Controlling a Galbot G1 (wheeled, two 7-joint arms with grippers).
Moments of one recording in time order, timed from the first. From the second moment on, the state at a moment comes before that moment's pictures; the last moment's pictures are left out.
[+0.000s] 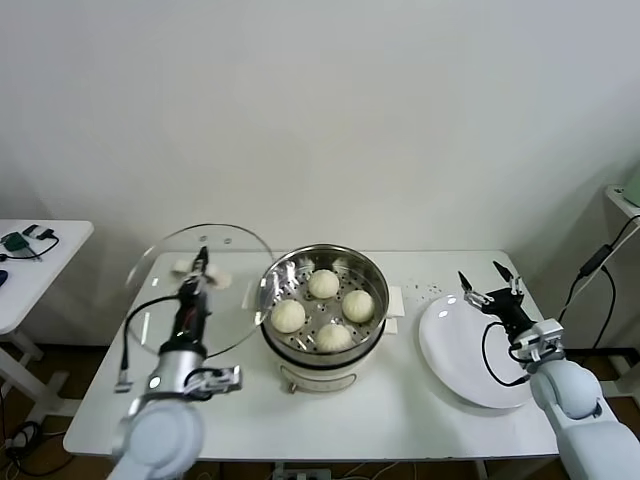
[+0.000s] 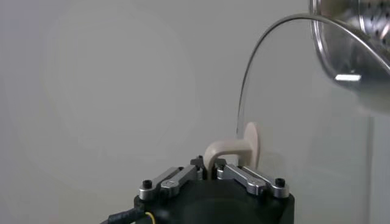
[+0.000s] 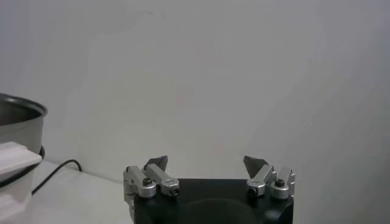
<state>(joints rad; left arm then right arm) 1.22 -1.05 -0.20 -2.15 1.33 0.58 0.12 -1.09 0.97 0.49 1.51 0.39 0.07 -0.17</state>
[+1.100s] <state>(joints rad) 0.85 -1.43 0.24 -1.81 1.55 0.74 0.43 -1.13 0.98 0.57 1.47 0.36 0.10 -0.19</state>
